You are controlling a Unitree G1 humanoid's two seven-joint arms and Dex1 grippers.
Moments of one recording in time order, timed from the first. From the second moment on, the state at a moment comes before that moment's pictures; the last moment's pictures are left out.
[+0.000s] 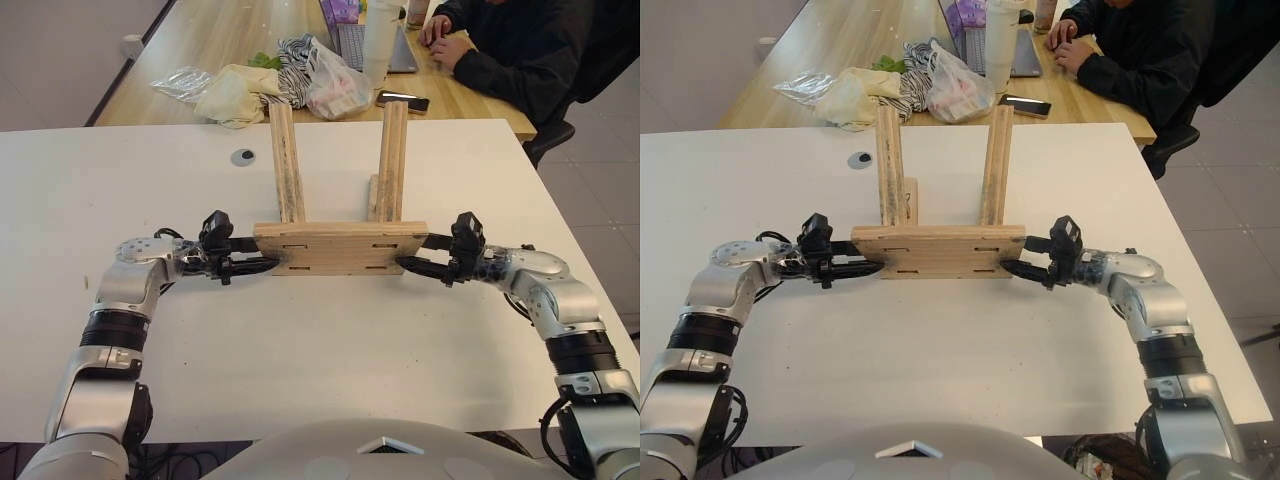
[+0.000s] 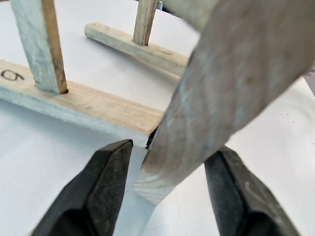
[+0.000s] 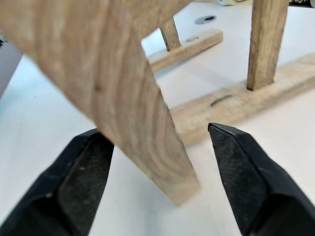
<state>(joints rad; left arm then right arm) -0.36 0.62 -0.07 0.43 -0.36 0.26 -1.35 -0.25 -0.55 0.08 0.20 0.47 0.36 1.09</state>
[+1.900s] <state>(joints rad) -0.75 0.10 0.24 1.13 -0.17 -0.42 -0.10 -0.53 0.04 -0.50 0.47 0.81 0.20 0.57</state>
